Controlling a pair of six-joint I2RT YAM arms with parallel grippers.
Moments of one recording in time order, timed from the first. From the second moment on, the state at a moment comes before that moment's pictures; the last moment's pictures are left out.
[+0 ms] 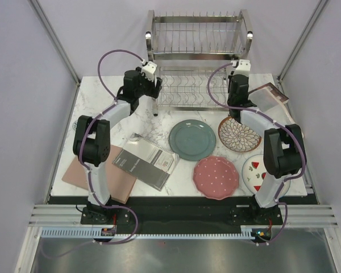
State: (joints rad) left arm -0.26 2.02 1.49 0.27 0.21 0.23; right arm 0.21 1.81 1.25 0.40 0.53 -0.04
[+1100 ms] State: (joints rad) left arm -0.57 1.35 0.79 0.10 0.41 -0.24; right arm 0.12 1.29 0.99 -0.57 -0.22 -0.36
